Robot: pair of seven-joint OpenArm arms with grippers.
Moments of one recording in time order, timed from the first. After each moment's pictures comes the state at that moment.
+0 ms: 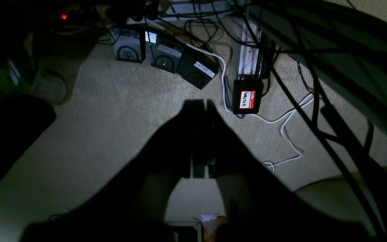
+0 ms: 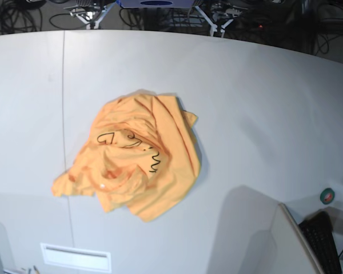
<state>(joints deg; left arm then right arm) 0.3 -2.2 2.0 -0.2 0.3 -1.3 -1.3 -0.1 0.4 -0.9 -0.1 -1.9 0.2 -6.1</state>
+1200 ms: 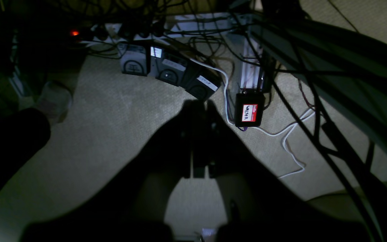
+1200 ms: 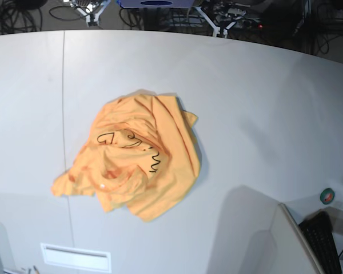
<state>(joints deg) 2.7 -2.9 1.6 6.6 0.1 -1.1 -0.7 -5.6 0.4 -0.7 6.9 -1.6 0.2 -6.2</state>
